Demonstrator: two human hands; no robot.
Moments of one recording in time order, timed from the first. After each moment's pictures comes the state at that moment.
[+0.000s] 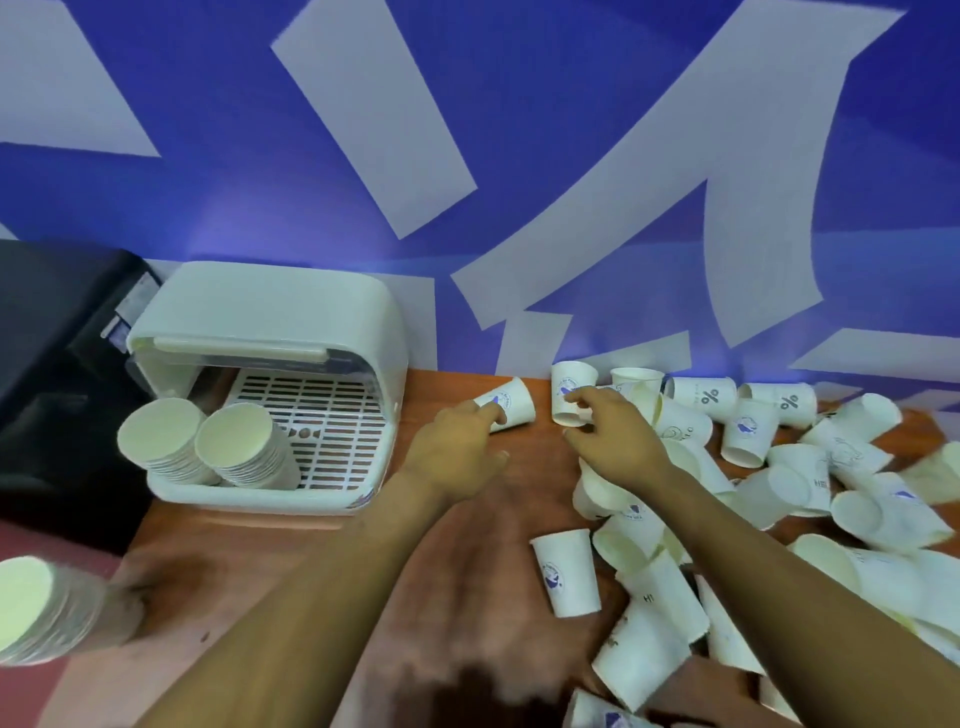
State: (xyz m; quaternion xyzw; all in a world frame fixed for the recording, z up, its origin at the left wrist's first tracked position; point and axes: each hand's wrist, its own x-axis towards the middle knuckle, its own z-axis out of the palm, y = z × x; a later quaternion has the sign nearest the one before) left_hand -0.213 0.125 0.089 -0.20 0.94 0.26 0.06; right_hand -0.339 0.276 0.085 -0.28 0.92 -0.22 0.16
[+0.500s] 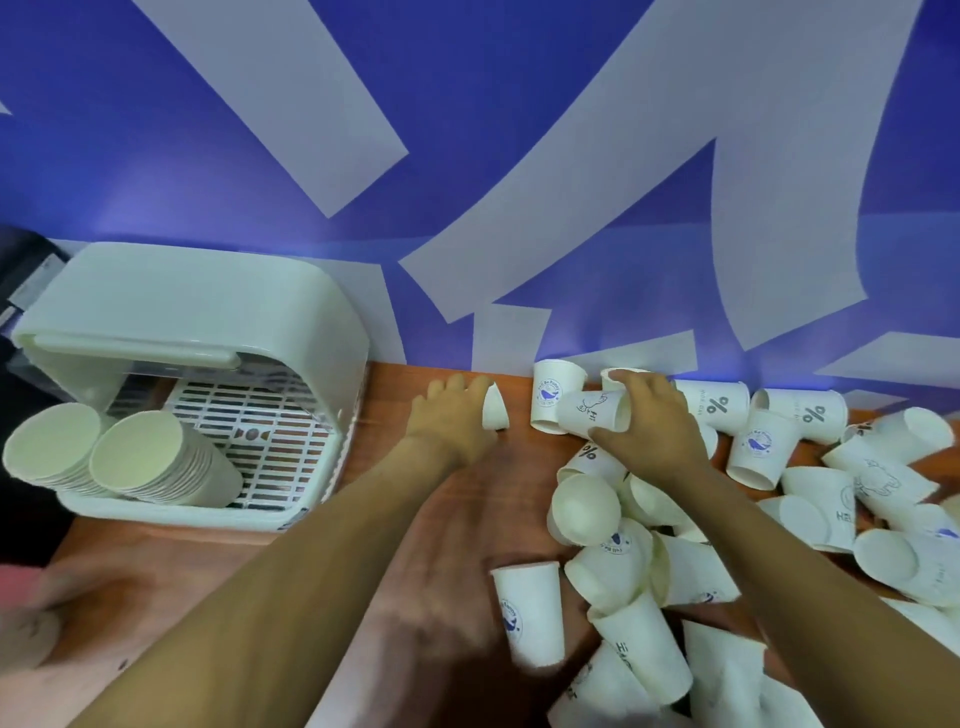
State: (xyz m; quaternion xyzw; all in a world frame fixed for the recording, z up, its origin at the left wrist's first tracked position) left_hand -0.309 0.125 0.042 -0.26 0.94 0.18 0.12; right_hand -0.433 0.311 0.047 -0.26 0.95 -0.16 0.12
